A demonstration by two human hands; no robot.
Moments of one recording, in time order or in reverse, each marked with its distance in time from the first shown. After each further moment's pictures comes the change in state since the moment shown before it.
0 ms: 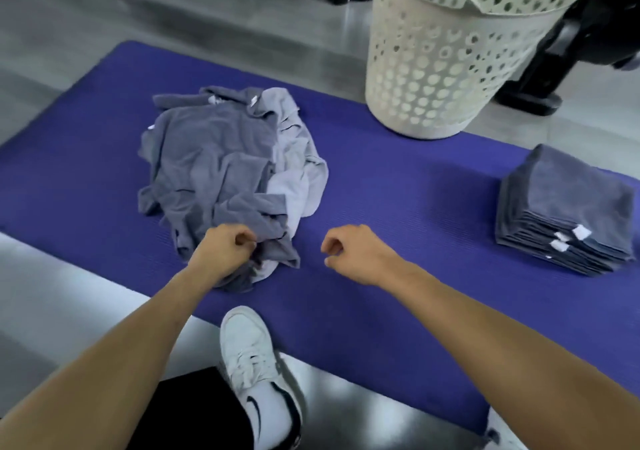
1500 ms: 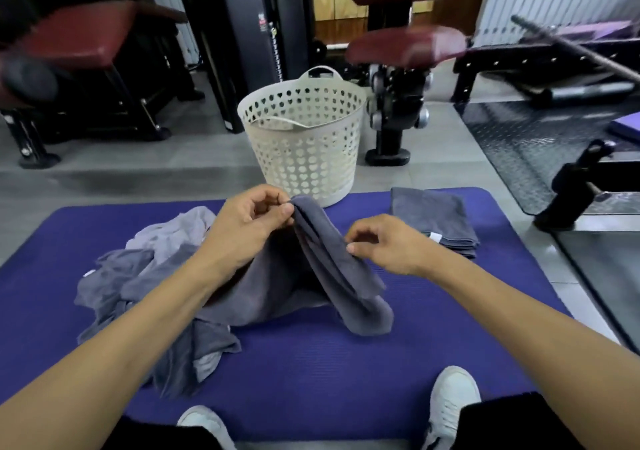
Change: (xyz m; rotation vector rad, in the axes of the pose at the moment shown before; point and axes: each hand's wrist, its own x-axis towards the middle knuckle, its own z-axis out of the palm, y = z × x) left_hand -0.115 0.327 -0.063 -0.660 -0.070 0.677; right_hand -0.218 0.057 -0.169 0.192 0.445 -0.094
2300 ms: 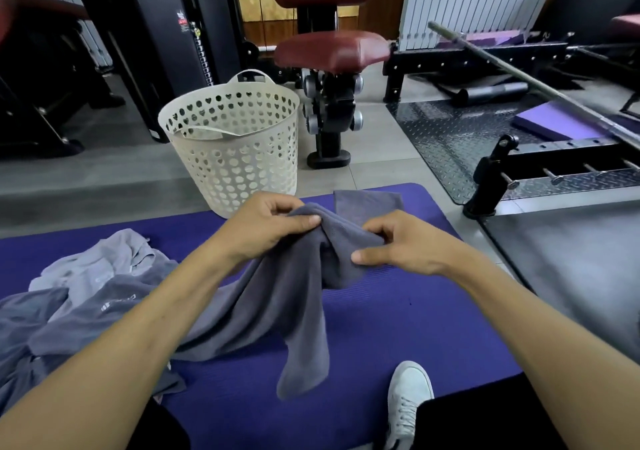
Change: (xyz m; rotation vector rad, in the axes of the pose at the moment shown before) left_hand 0.058 0.011 0.084 -0.004 -0.425 -0.115; right_hand -0.056 0.026 -0.070 0.125 0.042 0.164
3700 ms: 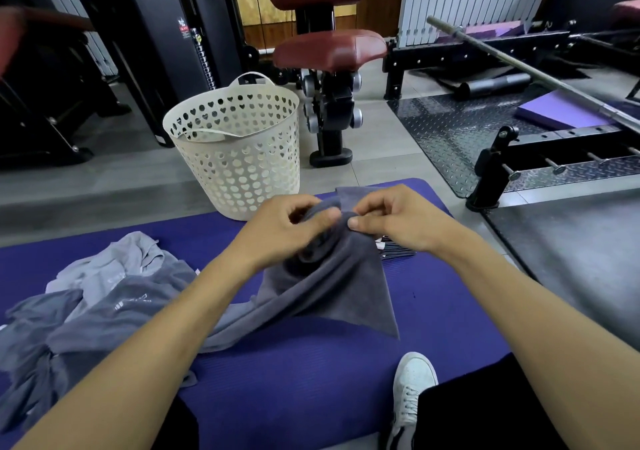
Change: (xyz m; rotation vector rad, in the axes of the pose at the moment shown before) left_hand -0.006 0.003 0.024 0.356 0.075 0.133; right_hand 0.004 -0.009 -0.001 0.295 0.156 0.003
